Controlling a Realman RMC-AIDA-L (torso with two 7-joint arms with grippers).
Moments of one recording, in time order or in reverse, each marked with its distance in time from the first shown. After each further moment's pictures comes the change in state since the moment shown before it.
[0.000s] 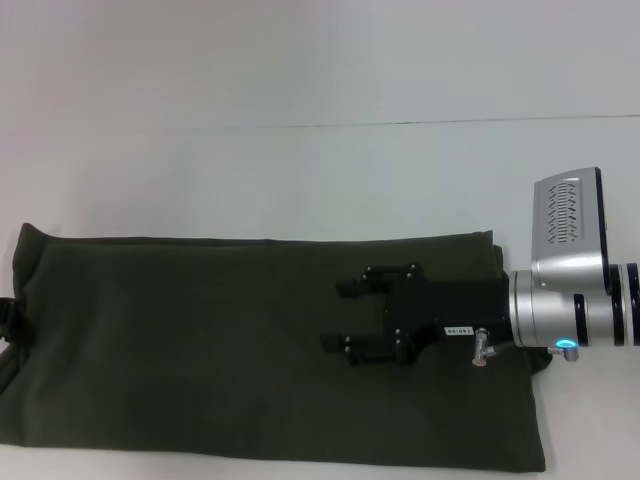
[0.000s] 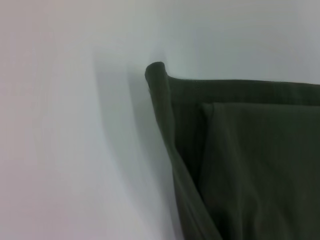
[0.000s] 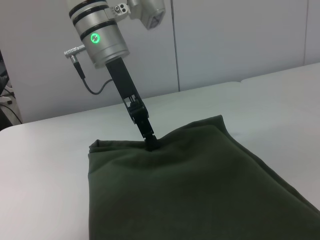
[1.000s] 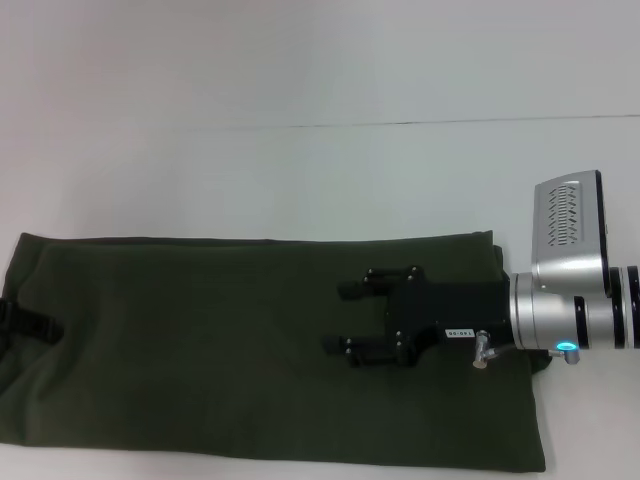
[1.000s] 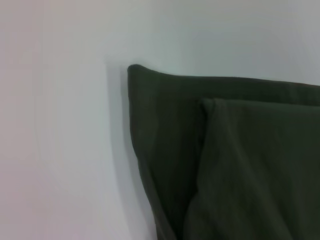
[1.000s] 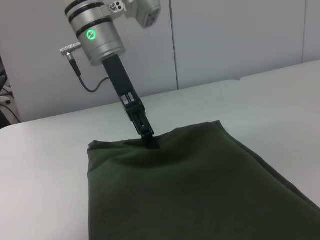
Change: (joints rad) left arm 0.003 0.008 -0.022 -0.006 -0.005 0.019 -0.010; right arm -0.003 0.000 0.000 0.005 0.000 0.005 -0.001
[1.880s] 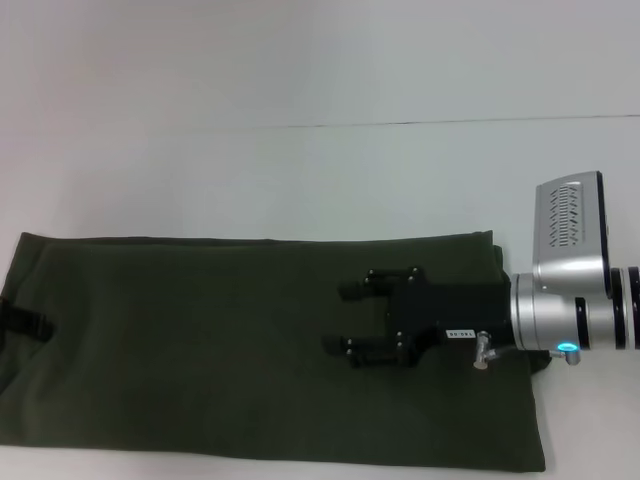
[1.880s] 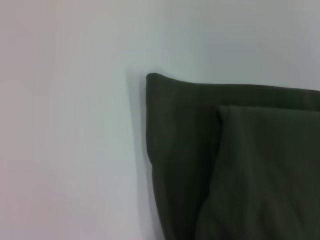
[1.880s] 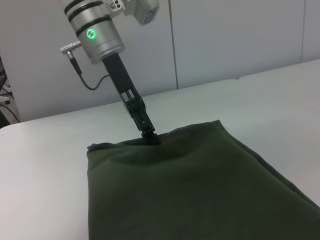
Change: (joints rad) left arm 0.008 -0.002 0.000 0.016 0.011 -0.022 0.003; right arm -0.003 0.000 0.000 -0.002 0.000 -0.001 -0.002
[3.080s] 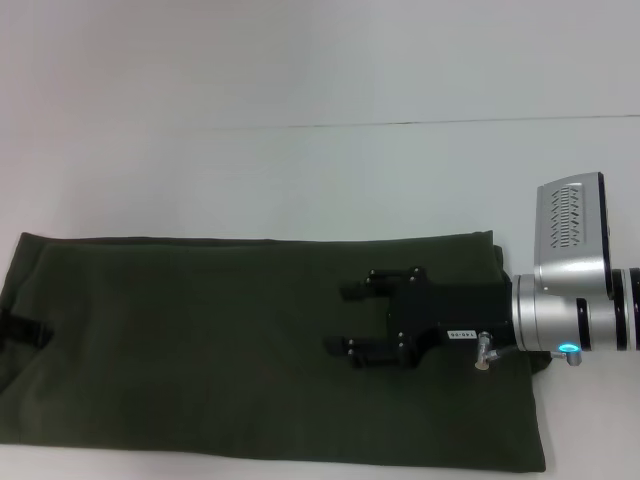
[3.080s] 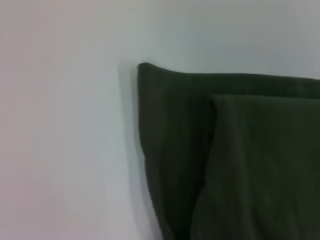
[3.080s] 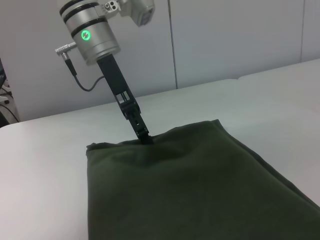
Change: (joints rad) left arm 0.018 -0.010 0.004 0.029 -0.011 0.027 0.027; right arm -0.004 0.000 0.000 -0.002 0.000 0.001 0.000
